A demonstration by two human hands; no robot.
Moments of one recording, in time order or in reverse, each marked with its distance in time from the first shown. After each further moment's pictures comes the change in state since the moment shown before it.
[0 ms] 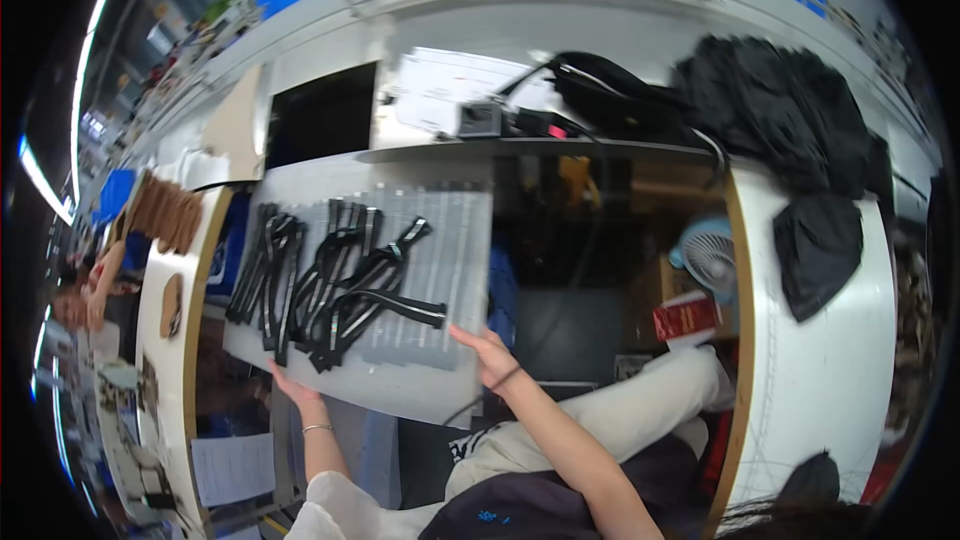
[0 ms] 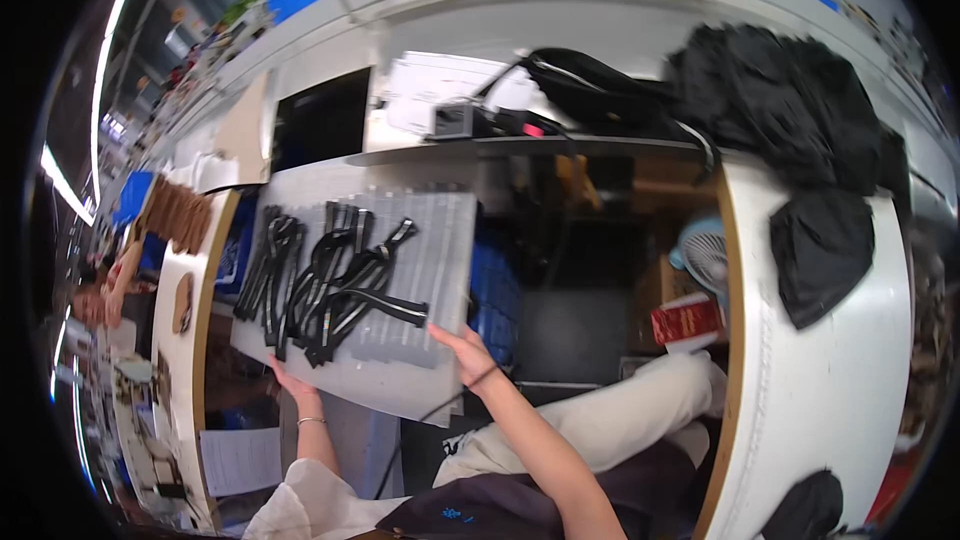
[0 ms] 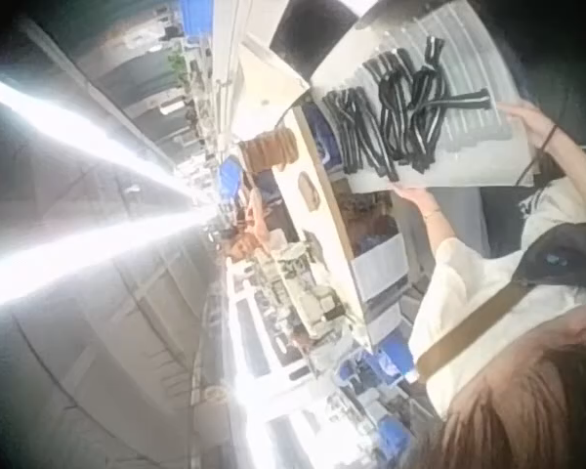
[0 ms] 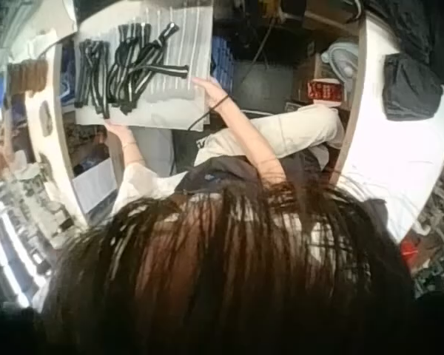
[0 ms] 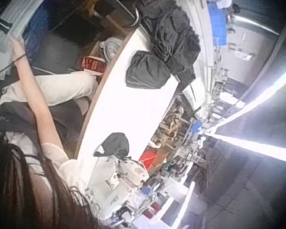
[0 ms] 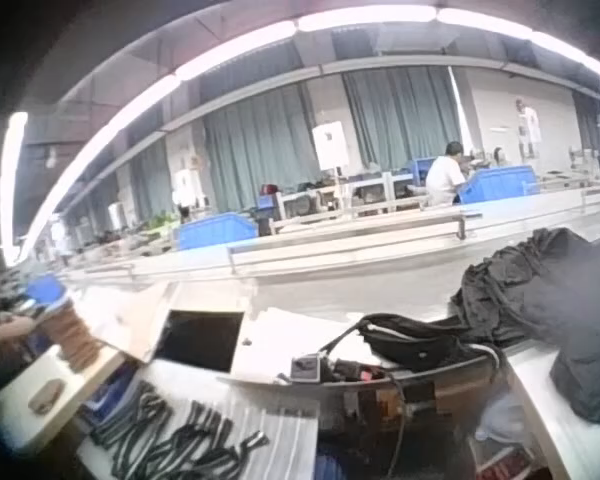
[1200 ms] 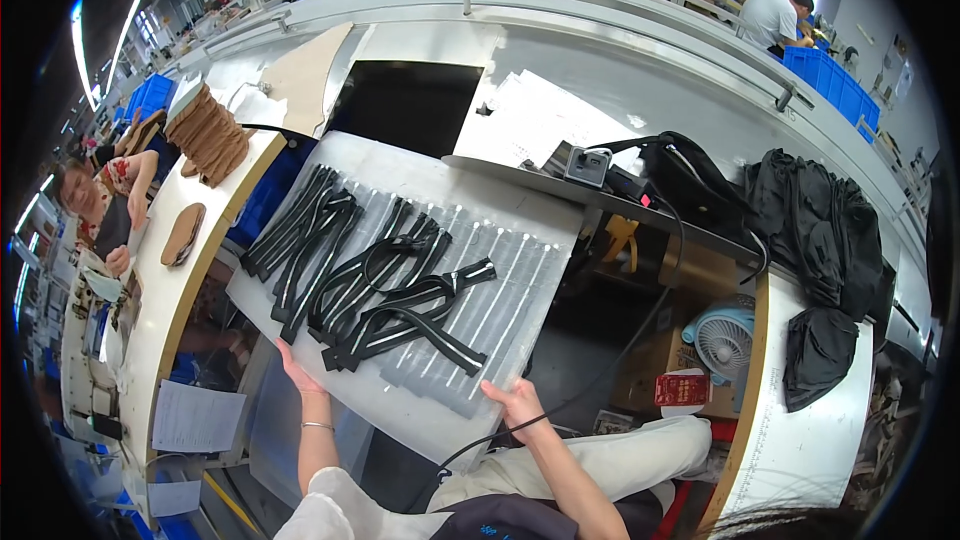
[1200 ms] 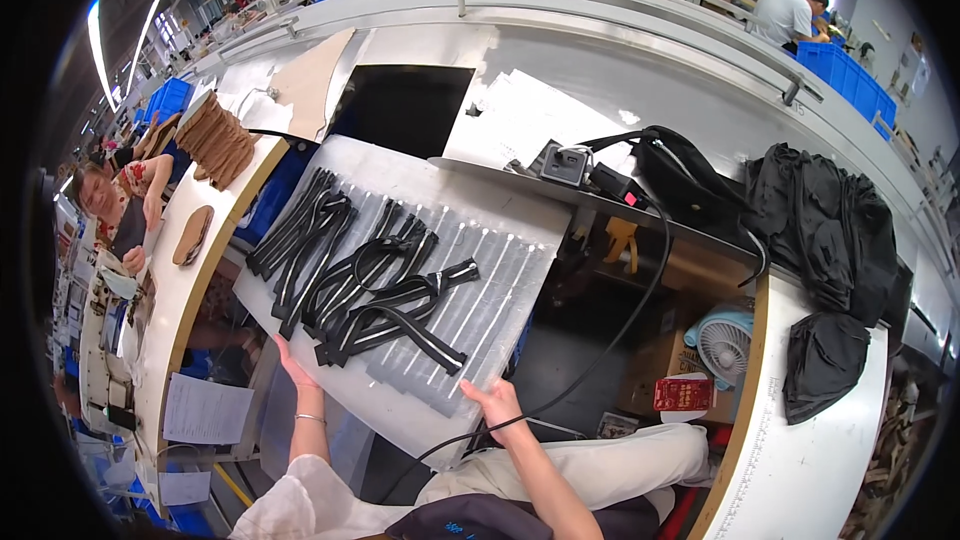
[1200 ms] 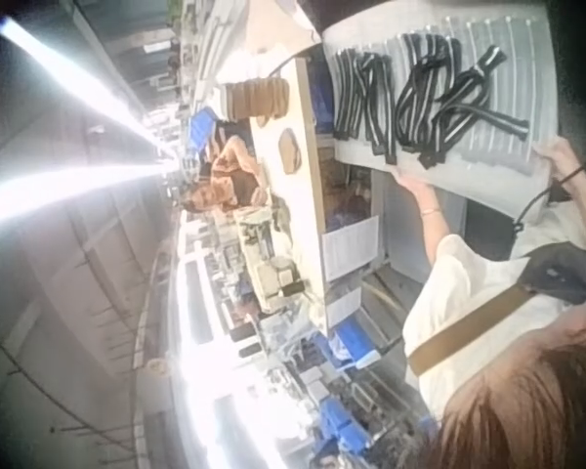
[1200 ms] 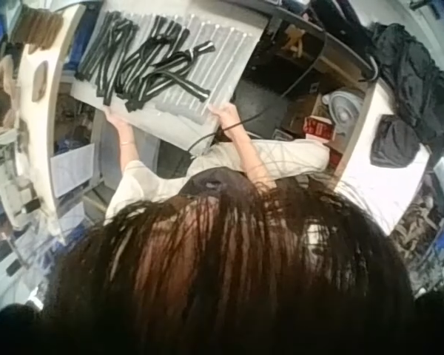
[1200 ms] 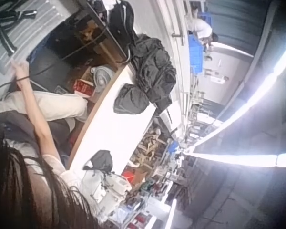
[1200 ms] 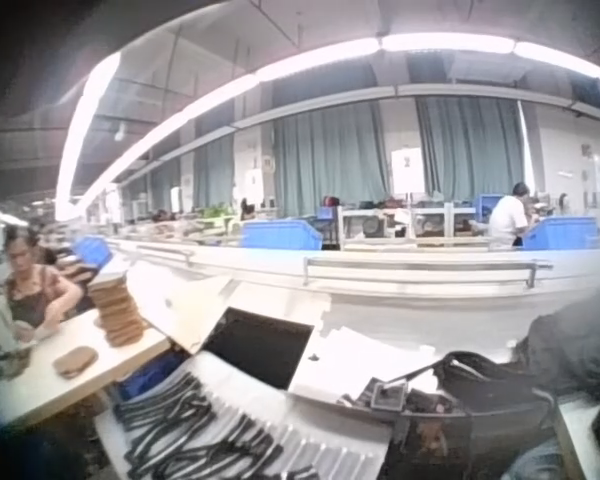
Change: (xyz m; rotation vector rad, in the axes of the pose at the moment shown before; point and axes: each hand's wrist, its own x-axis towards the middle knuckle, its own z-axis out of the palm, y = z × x) left_hand -0.029 -0.001 0.019 -0.209 -0.240 -0.053; right_hand -0.023 0.017 -0.005 -0.389 0.109 0.003
